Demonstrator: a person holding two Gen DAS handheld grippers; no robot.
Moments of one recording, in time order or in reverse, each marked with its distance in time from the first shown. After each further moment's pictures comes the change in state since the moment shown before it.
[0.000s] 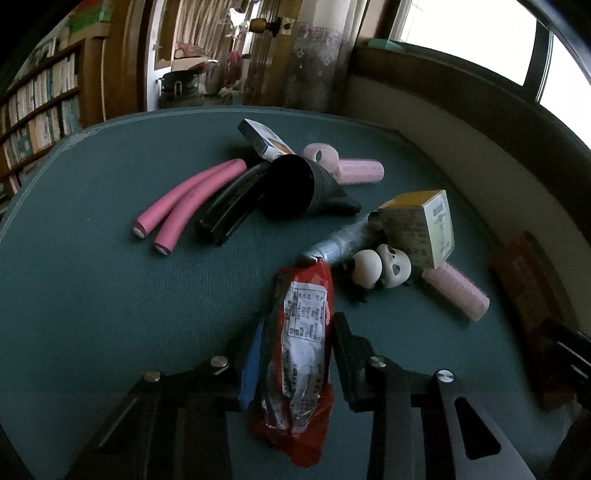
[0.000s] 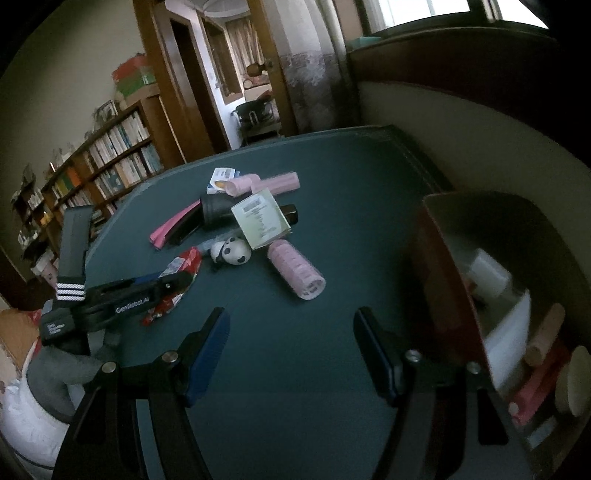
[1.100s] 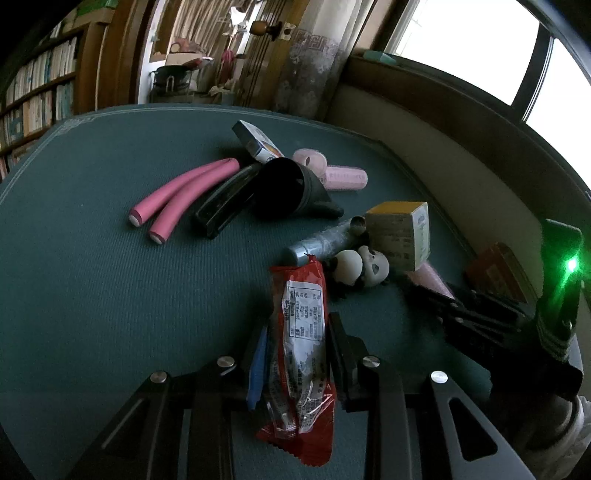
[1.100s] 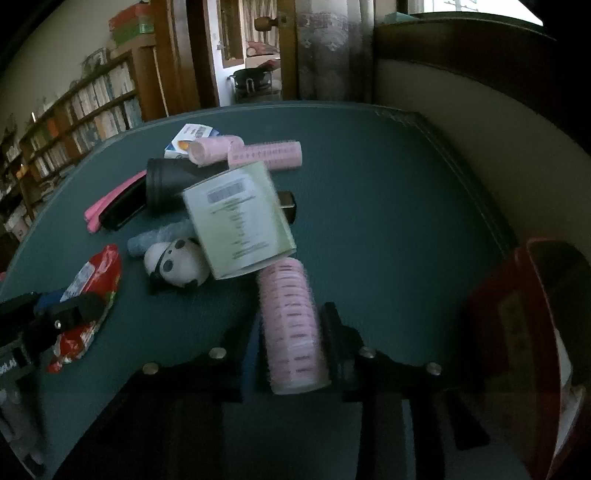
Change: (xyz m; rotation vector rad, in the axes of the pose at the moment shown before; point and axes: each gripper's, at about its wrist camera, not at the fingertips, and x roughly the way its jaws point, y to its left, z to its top) left arm -0.016 0.006 -0.010 -0.043 -0.016 -0.102; right arm 0.101 0.009 0.026 -0.132 0.097 -0.119
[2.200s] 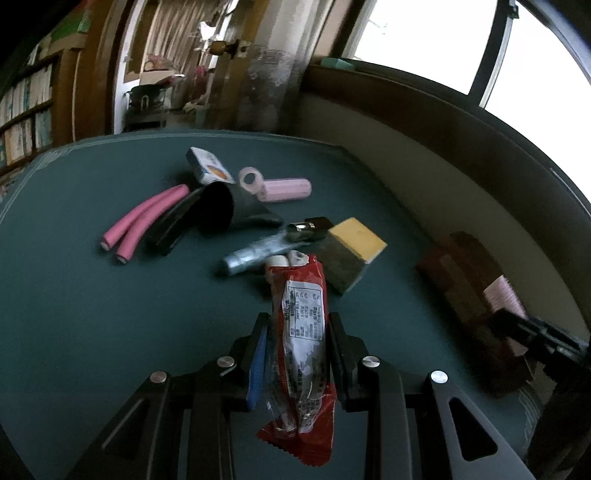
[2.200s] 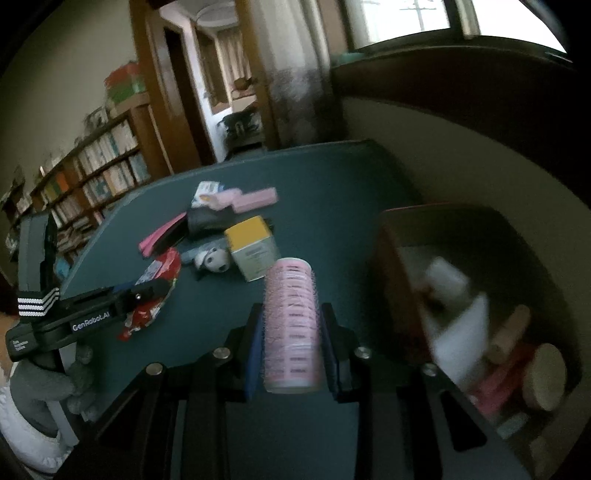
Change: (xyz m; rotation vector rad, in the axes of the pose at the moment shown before) left arm -0.023 -0.049 -0.006 0.097 -0.032 -0.060; right arm -0.139 -0.044 -0.051 0.161 -0.168 0.033
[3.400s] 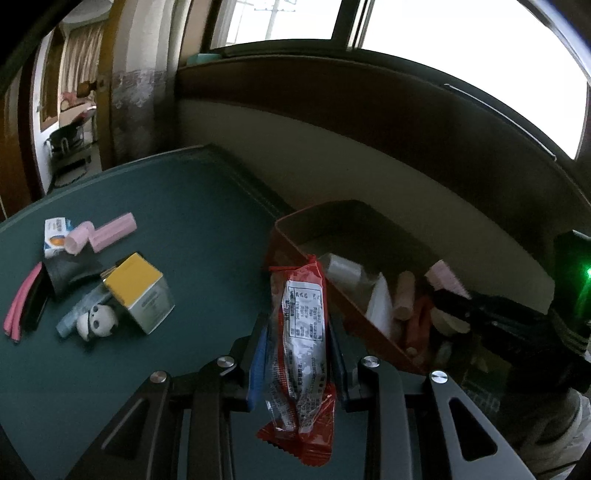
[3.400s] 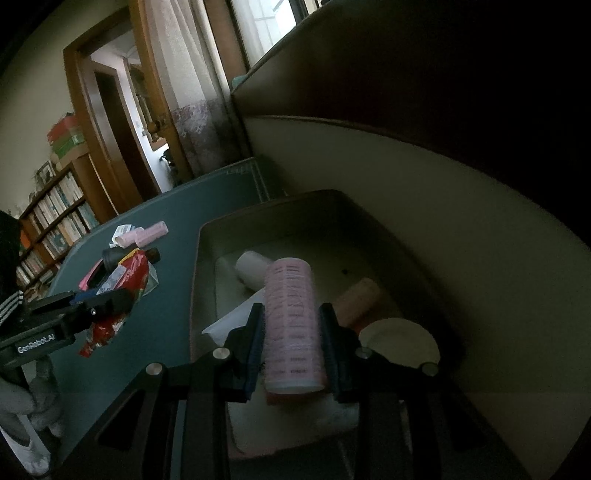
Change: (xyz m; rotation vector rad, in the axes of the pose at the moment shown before) left arm 0.025 -0.172 0.010 0.273 0.064 -0.159; right arm -0.037 -0.135 -0.022 0.178 -0.051 -0.128
